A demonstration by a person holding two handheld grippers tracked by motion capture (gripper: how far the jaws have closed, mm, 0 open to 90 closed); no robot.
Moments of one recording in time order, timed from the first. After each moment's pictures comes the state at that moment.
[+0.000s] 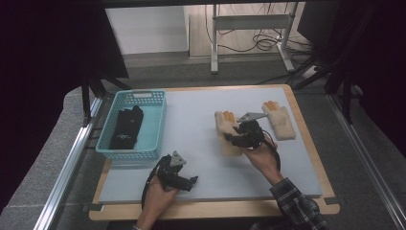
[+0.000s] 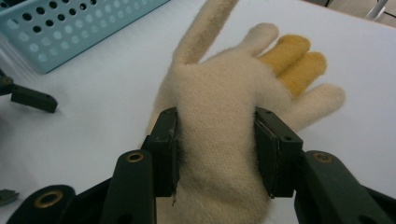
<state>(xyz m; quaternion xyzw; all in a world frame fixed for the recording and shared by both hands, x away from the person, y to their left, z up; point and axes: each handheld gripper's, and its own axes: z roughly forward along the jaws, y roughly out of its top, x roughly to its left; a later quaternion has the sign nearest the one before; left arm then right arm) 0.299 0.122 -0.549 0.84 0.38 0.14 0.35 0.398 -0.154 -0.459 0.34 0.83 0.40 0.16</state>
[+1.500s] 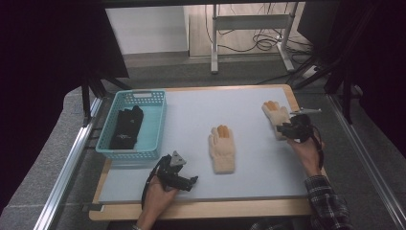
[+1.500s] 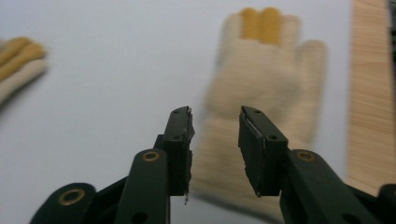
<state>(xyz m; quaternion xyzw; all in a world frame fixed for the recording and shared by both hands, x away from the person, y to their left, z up) 0.299 0.122 -0.549 0.84 0.38 0.14 0.35 0.449 -0.318 -0.481 0.48 0.78 0.34 0.21</state>
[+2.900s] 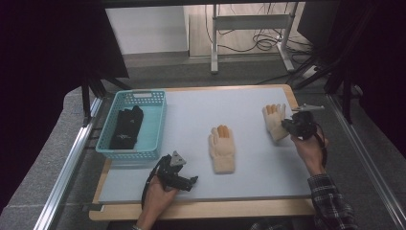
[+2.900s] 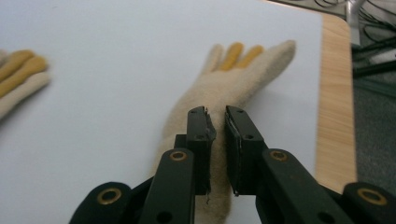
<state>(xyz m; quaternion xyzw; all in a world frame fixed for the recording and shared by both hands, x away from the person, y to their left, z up) 0.299 0.122 -0.549 0.84 0.38 0.14 0.35 0.440 -0.311 -0.457 0.48 0.77 0.33 0.25</state>
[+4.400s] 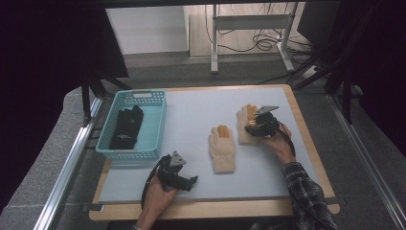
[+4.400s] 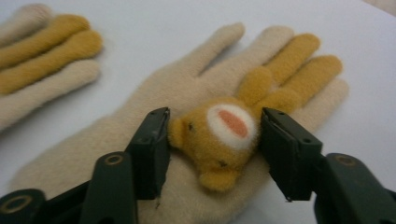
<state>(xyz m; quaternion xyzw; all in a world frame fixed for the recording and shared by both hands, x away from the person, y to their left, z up) 0.299 0.123 -0.549 0.84 0.38 0.14 0.35 0.489 -0.226 -0.517 0.34 0.86 0.32 0.22</state>
